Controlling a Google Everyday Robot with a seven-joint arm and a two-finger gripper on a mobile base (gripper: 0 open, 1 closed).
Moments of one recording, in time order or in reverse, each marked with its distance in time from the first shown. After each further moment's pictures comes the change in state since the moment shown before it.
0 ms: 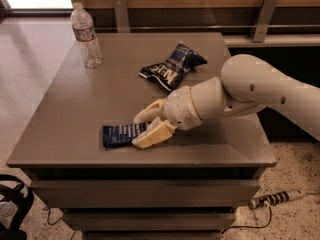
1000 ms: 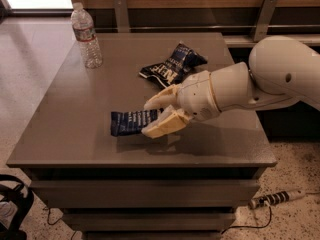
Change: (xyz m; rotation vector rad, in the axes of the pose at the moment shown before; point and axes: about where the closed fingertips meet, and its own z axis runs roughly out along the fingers) arm -0.040 0.007 -0.052 0.113 0.000 -0.081
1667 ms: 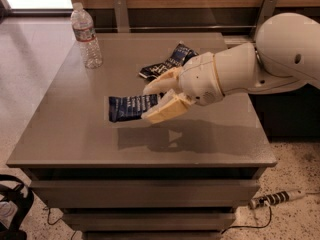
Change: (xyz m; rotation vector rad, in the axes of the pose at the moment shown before) arm -0.027 -0.017 -0.019 0.024 -0.013 -0.058
